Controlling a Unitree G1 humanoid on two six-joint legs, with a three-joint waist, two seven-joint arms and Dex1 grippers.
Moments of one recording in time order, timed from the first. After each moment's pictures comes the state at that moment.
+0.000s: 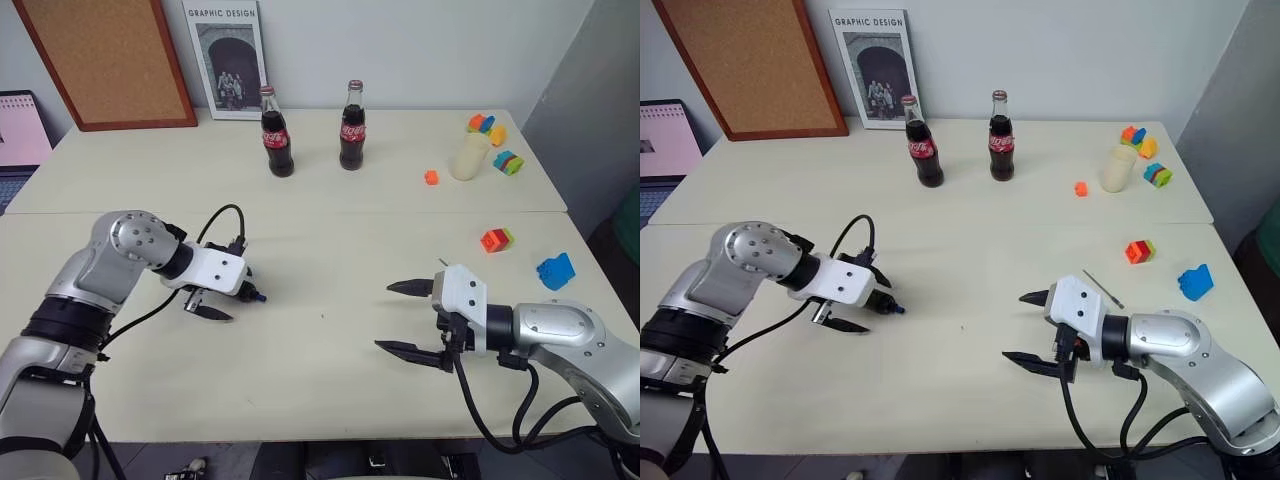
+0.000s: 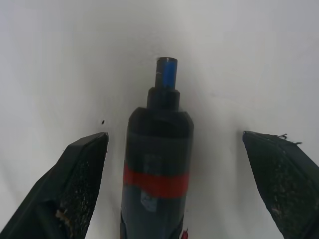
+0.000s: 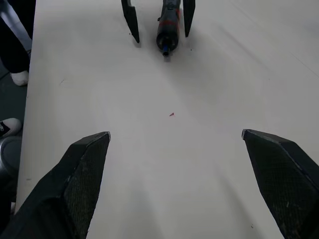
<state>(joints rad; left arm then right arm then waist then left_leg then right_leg) -0.70 0.93 -0.34 0.37 0.16 -0.27 -1.49 -0.17 -0.78 0.10 -0.75 0.50 0.73 0.79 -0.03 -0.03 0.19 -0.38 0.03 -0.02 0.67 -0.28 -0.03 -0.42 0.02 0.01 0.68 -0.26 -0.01</state>
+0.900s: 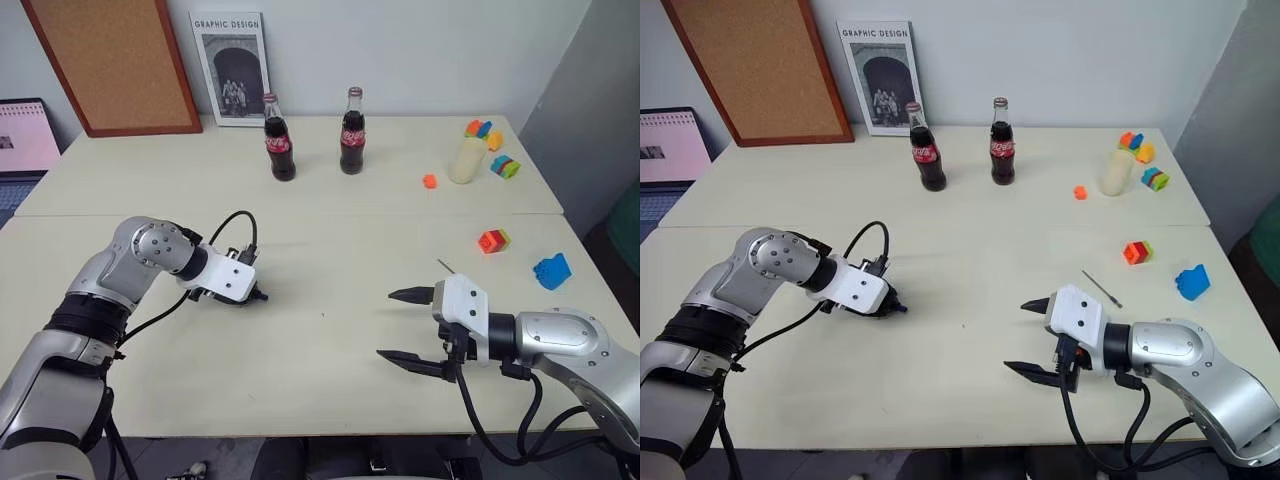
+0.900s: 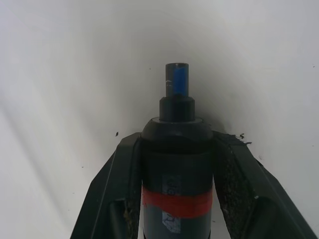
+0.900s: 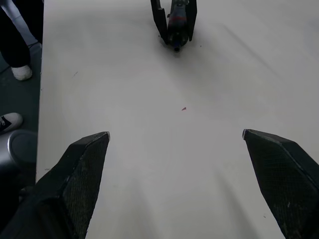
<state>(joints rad) -0.73 0.89 -0.37 0.48 0.26 -0.45 -1.40 -0.13 -0.81 0.10 -0.78 0.51 0.73 0.78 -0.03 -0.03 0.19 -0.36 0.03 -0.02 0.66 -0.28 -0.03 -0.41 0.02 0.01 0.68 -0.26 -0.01</state>
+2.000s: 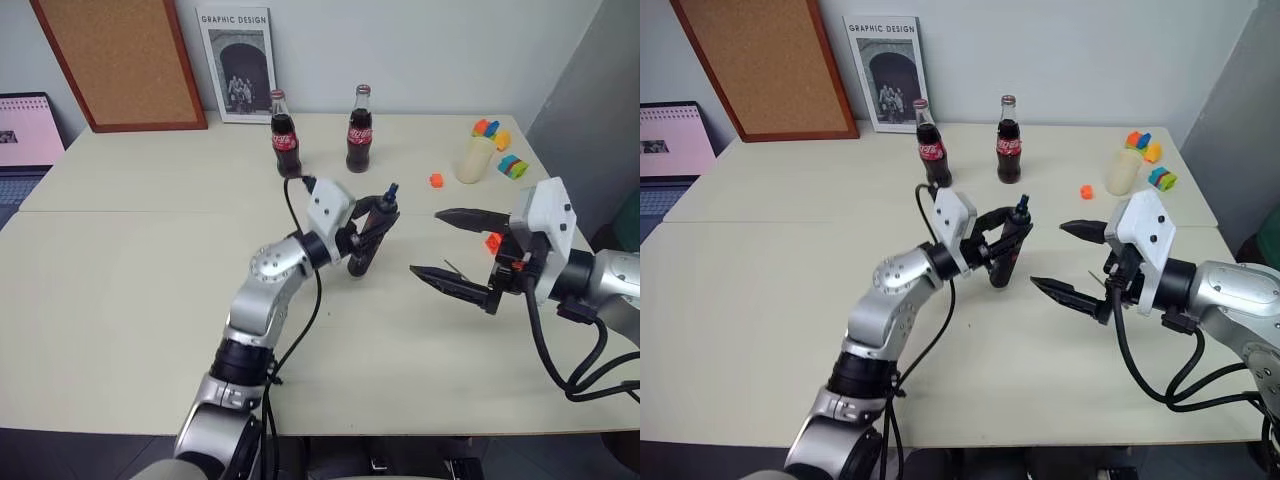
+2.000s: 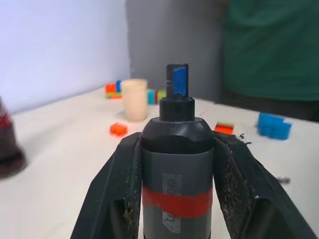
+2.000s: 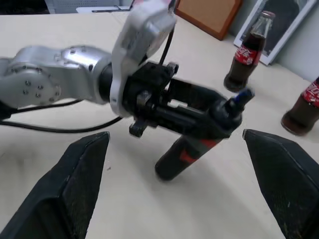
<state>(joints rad) -0.50 0.09 -0.14 -0.01 -0.18 0.21 -0.63 -0.33 -0.89 -0.22 -0.74 0.86 0.86 0.63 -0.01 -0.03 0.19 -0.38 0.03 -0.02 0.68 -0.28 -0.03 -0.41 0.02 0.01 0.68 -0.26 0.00</state>
